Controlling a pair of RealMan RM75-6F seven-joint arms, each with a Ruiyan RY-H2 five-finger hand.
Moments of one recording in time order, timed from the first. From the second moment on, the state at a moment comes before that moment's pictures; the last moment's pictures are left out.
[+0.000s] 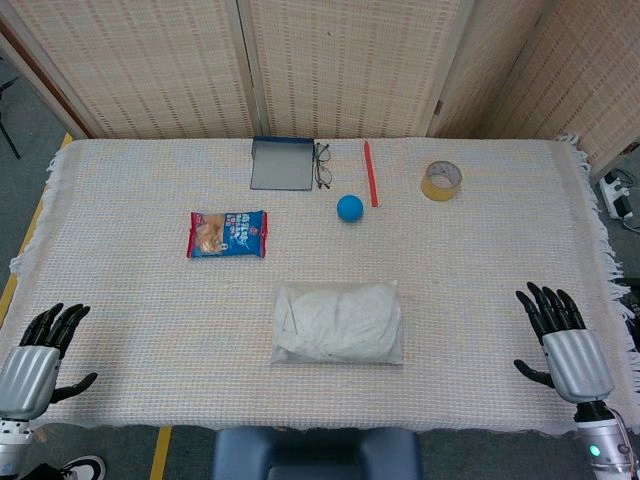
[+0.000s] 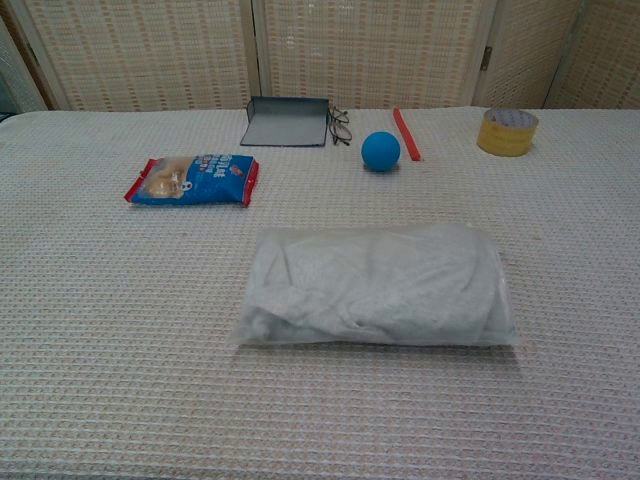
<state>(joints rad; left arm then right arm) -0.09 -1.13 0.00 -1.60 1.59 1.51 0.05 0.09 -1.16 0.02 -1.59 -1.60 1.49 -0.12</state>
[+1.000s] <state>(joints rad) -0.18 -1.34 0.11 -1.50 1.89 1.47 -0.14 0.09 -1.20 0.02 -1.57 -1.60 1.49 -0.19</state>
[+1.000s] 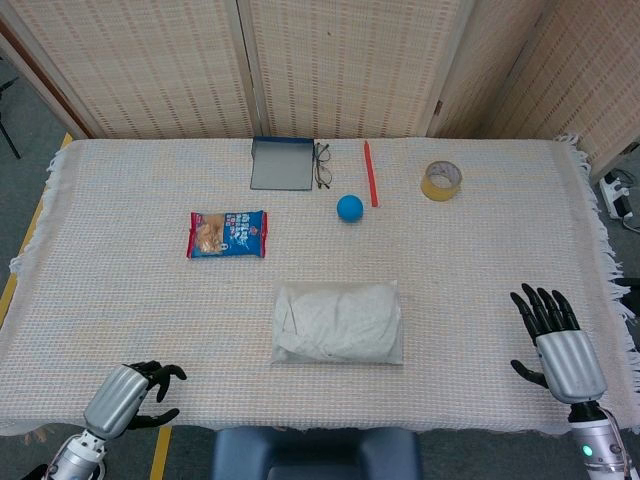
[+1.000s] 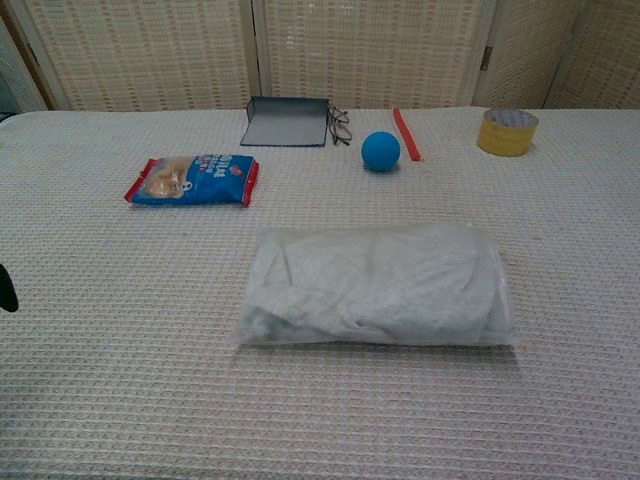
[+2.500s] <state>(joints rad) -0.37 -2.05 0.02 -0.82 1.81 1.48 -0.19 0.10 -1.21 0.03 -1.57 -1.54 1.44 -0.21</state>
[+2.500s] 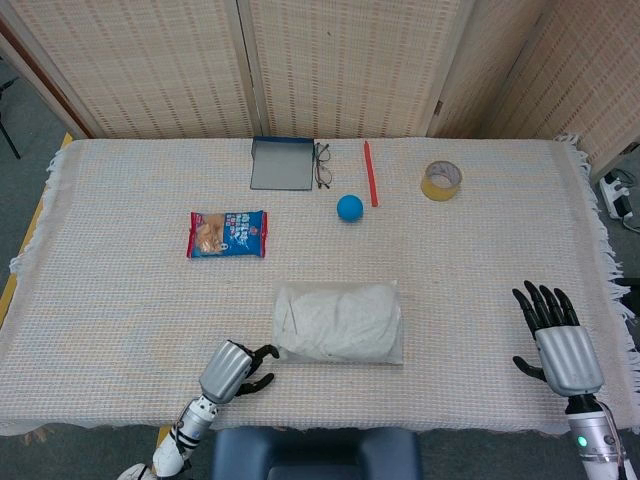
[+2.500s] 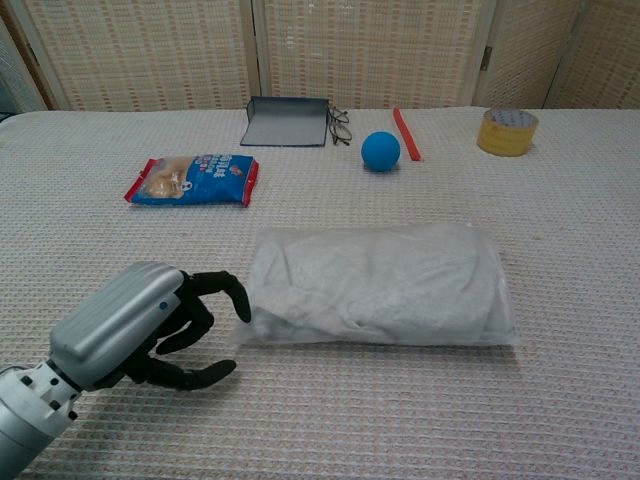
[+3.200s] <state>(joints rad) -0.42 -2.15 0.03 -0.64 1.76 1.50 -0.22 0.11 -1.18 0.02 -1.58 -1.53 1.43 -0.19</state>
